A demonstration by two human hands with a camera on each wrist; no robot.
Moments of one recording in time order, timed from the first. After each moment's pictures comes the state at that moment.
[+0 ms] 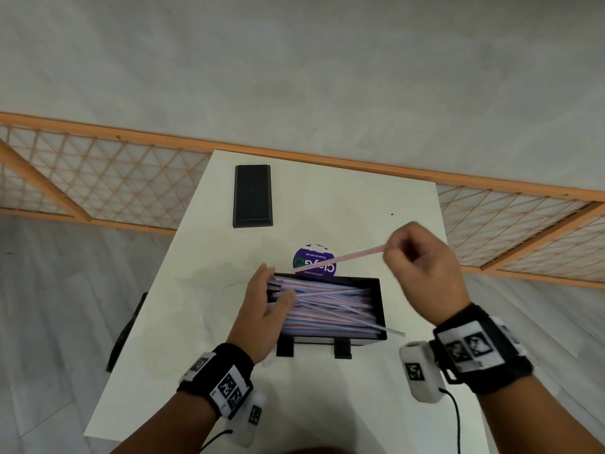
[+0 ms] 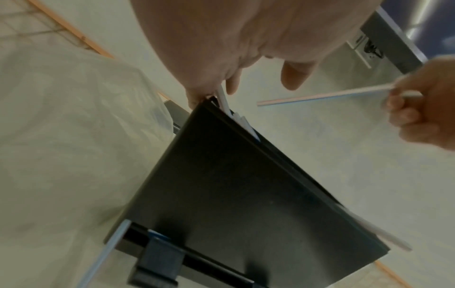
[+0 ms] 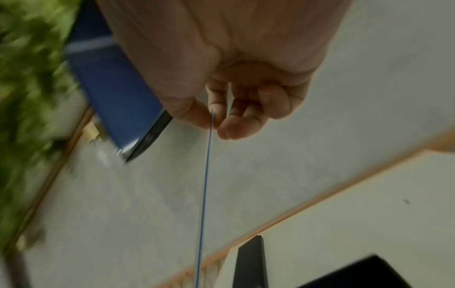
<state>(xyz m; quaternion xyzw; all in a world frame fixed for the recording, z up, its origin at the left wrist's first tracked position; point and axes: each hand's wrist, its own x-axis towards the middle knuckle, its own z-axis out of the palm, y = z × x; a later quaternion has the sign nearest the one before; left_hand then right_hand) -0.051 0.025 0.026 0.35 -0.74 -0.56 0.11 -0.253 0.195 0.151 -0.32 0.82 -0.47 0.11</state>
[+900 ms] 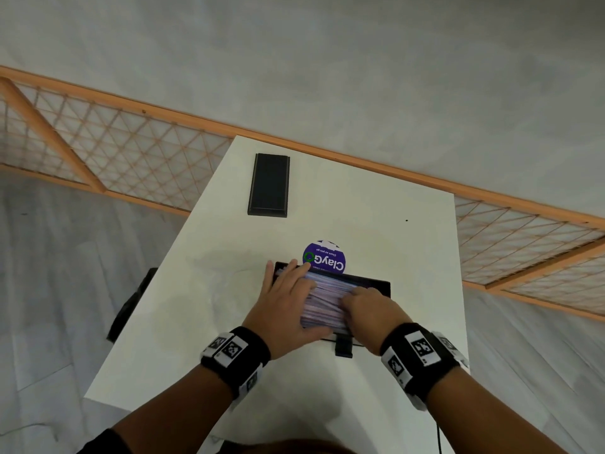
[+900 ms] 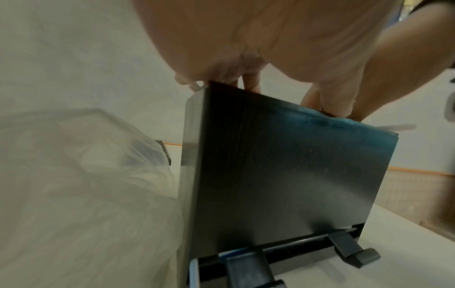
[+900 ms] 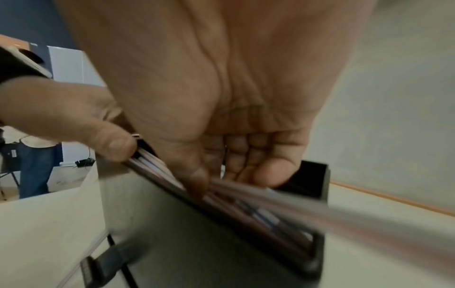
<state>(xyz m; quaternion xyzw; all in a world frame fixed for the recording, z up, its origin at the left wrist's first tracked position) -0.057 0.032 0.004 0.18 -0.95 -0.24 0.07 -0.220 0.170 0.053 -0.53 0.81 0.08 0.21</state>
